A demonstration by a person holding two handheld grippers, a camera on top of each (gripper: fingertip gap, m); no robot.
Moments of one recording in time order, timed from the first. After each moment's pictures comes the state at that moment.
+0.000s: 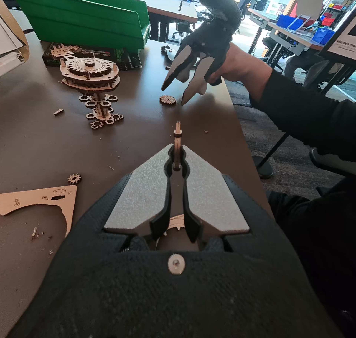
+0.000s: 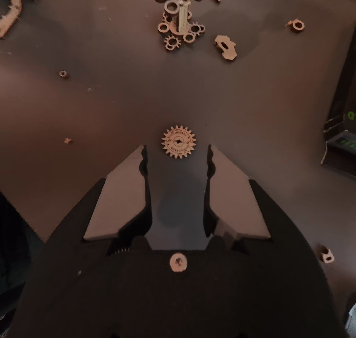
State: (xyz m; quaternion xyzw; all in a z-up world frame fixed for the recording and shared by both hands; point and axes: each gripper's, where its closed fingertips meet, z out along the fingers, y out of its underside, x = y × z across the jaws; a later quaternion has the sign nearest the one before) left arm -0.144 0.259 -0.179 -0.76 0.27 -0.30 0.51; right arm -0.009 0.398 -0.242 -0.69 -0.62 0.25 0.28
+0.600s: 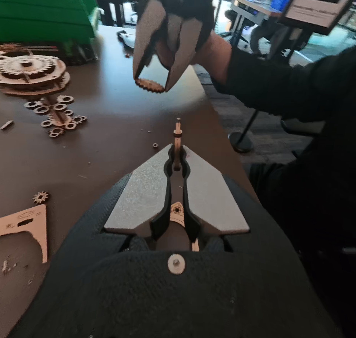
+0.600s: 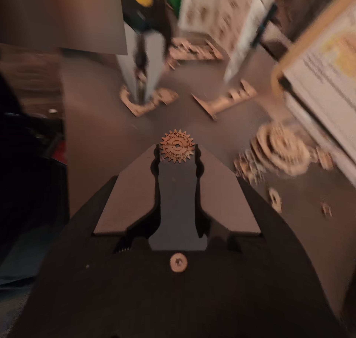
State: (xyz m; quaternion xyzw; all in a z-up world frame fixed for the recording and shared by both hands) left arm -0.125 0.231 -0.185 -0.73 0.37 -0.33 0.47; right arm -0.085 0.296 -0.167 -0.45 -0.74 0.37 0.35
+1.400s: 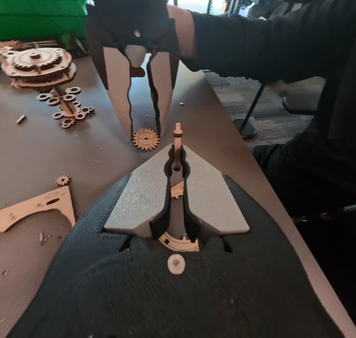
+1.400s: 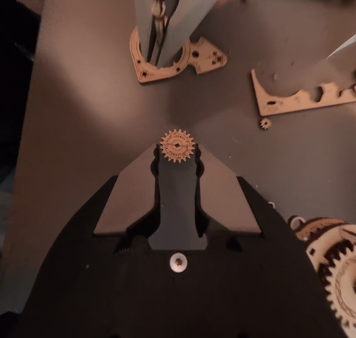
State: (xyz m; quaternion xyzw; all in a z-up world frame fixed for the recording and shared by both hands) left arm -0.151 0.227 -0.191 -0.73 0.41 -0.31 0.46; right arm -0.142 0.277 -0.236 -0.33 -0.89 0.27 0.17
